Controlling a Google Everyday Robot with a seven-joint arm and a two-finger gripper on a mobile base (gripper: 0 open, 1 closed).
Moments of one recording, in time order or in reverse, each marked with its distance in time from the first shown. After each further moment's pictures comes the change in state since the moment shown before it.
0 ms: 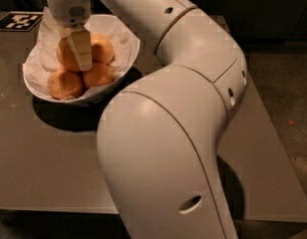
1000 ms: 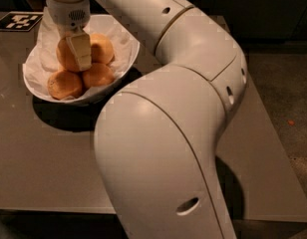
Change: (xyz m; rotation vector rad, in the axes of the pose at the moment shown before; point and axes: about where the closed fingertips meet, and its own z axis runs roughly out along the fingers) arm -0.001 0.000 0.008 -0.009 0.013 -0.039
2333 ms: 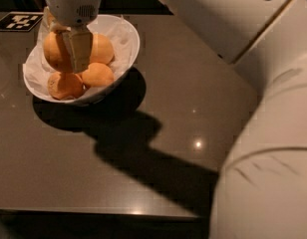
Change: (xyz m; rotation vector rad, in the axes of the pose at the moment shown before) arm -0.040 0.056 -0.067 0.188 -0.161 -0.091
